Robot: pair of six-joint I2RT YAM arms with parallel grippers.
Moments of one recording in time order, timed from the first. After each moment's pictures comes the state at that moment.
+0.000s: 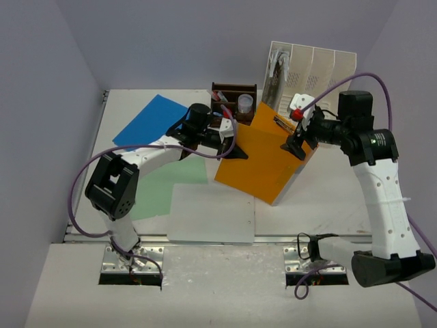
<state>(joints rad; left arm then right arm) -0.53 1.78 1.27 0.10 1.16 0.35 0.11 1.20 1.47 -0.97 -0.67 -0.87</state>
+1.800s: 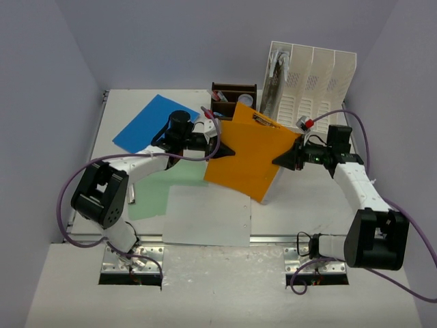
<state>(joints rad) -0.45 1.64 1.01 0.37 1.07 0.19 -0.10 1.27 0.79 -0.28 -1.17 -0.33</state>
